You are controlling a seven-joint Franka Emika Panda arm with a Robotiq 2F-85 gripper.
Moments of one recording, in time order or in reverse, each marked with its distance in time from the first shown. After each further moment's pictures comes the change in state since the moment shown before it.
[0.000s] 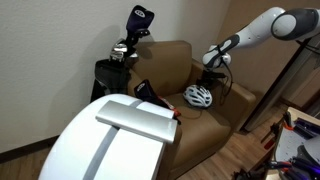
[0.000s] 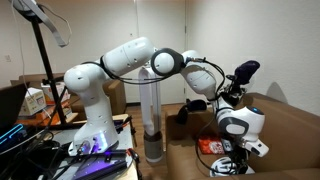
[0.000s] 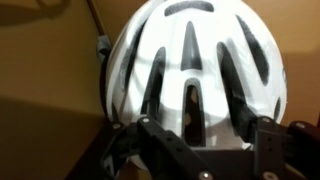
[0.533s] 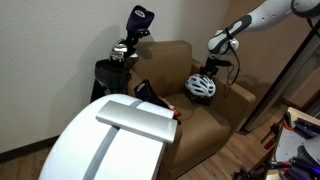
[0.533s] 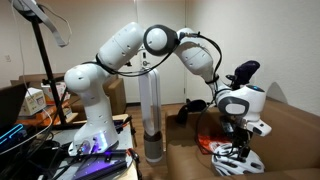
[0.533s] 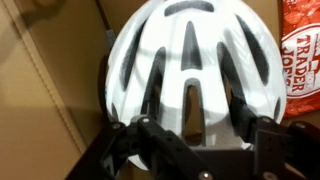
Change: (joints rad) arm 0.017 -0.260 -0.008 -0.215 0.001 0.002 0.006
